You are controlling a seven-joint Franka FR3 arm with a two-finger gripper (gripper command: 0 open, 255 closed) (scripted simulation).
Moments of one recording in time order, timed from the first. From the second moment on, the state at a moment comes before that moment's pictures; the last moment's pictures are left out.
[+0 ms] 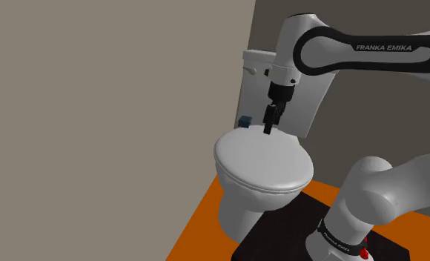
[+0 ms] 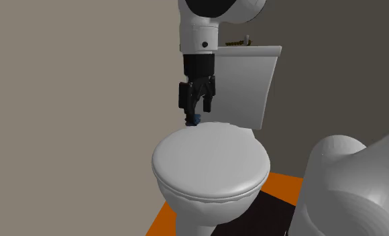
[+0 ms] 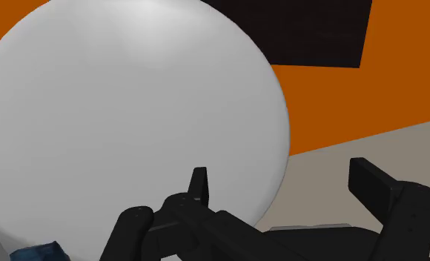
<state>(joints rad) -0.02 -0.77 0.07 -2.44 0.02 1.67 -0.08</state>
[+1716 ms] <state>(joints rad) -0.27 0.03 0.02 -2.00 -0.09 2.04 0.42</state>
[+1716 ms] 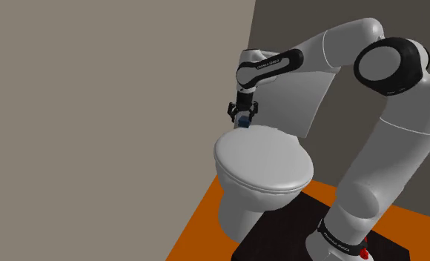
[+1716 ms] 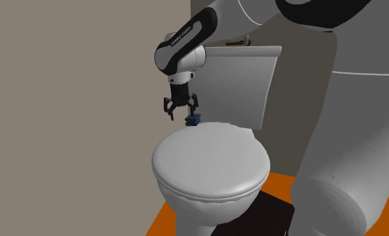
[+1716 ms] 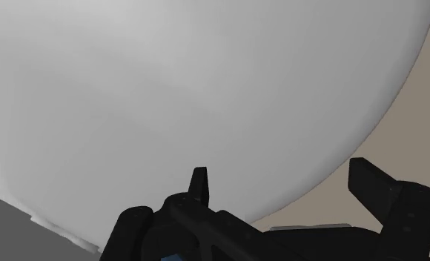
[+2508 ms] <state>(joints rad) -0.35 0.35 -0.08 -1.69 -0.09 2.05 0.59</state>
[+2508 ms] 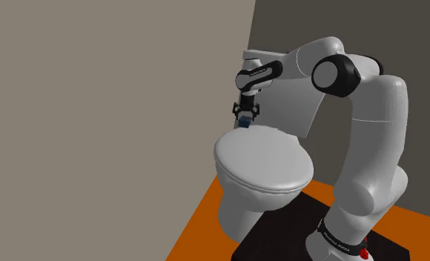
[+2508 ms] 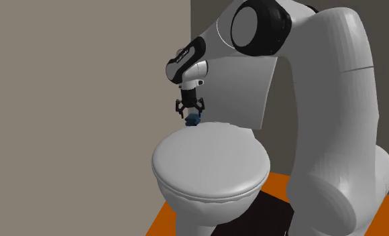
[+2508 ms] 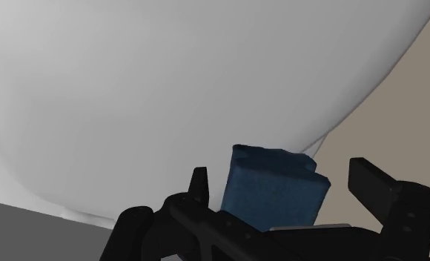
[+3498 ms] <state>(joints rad) -0.36 0.40 -0.08 -1.72 -0.09 2.13 0.60</state>
